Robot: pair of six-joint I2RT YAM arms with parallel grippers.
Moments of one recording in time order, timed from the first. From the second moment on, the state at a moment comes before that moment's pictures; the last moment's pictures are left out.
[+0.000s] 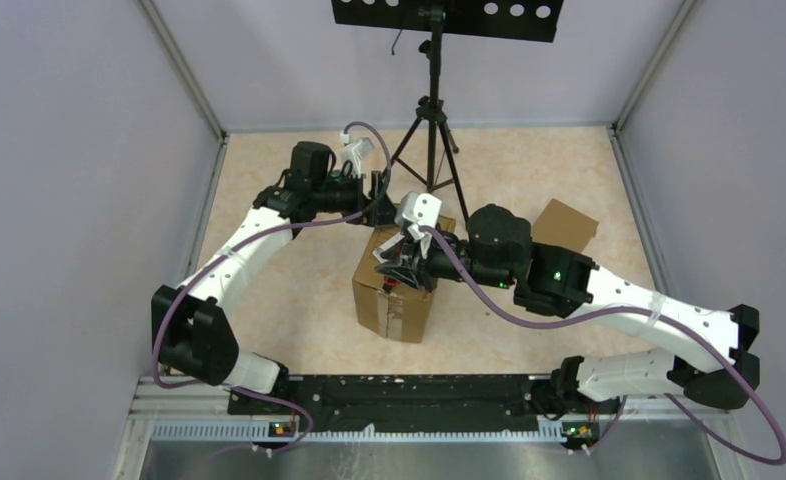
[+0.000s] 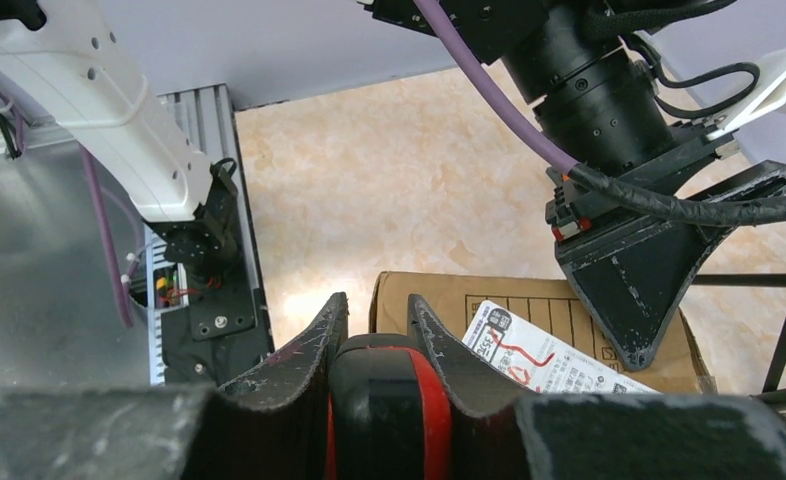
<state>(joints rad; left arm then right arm) -0.37 1.45 1.23 -0.41 0.73 -0.33 1.19 1.16 1.28 -0.30 -0.08 -0.06</state>
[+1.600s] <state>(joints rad) -0.35 1.46 1.23 -0.40 0.76 -0.33 1.19 1.13 1.24 -0.38 -0.01 -0.01</state>
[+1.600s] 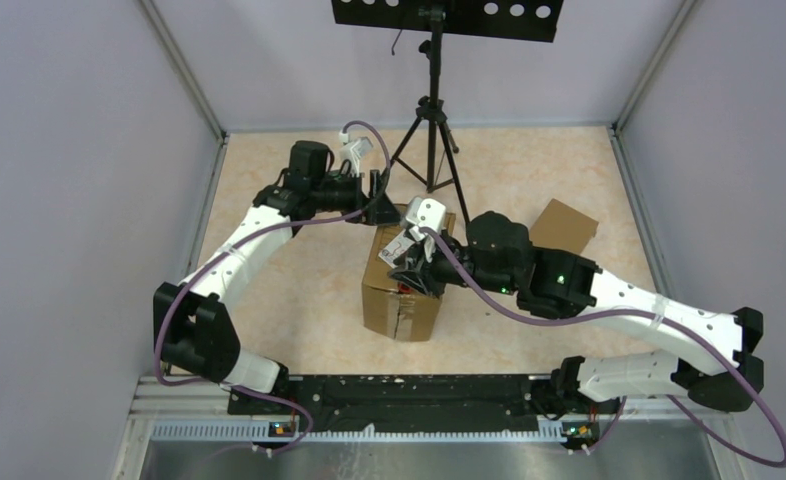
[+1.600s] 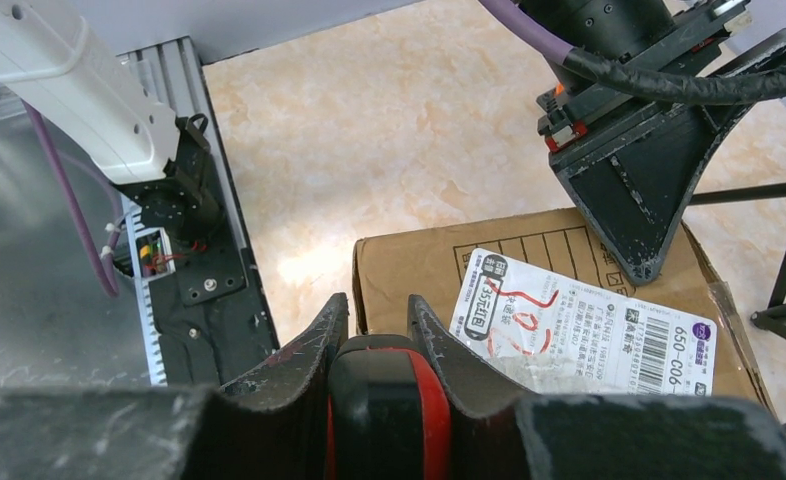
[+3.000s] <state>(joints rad) -0.31 1.46 1.22 -0.39 0.79 -0.33 1.19 1.12 1.27 -0.40 -0.02 0.04</state>
